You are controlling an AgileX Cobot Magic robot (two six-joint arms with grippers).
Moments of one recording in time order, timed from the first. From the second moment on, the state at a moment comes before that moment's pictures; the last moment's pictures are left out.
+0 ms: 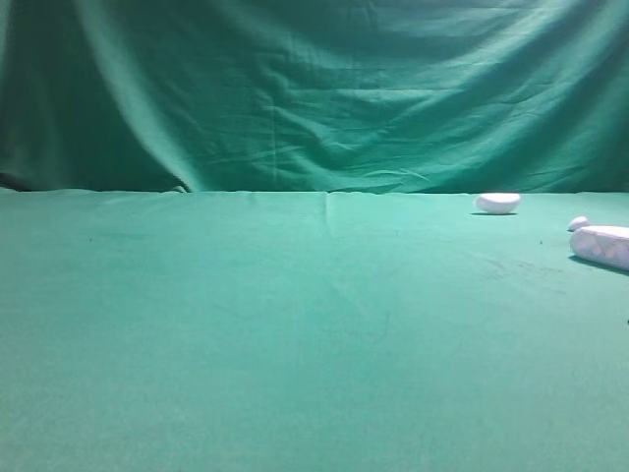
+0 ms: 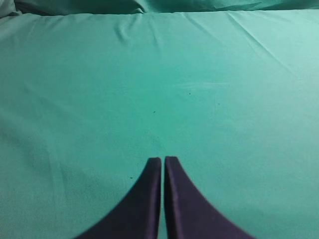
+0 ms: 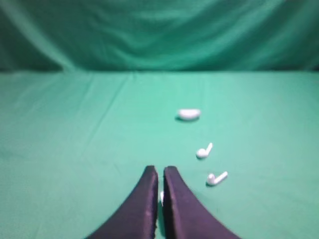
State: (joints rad) left arm -0.14 -0.01 0.02 -0.06 0.34 0.04; right arm 0.14 0.42 -0.37 0.23 0.31 -0.20
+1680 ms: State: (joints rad) left arm -0.14 -0.01 0.02 -0.06 0.34 0.04; right arm 0.24 1.68 -0.99 -0.13 0.69 0.05
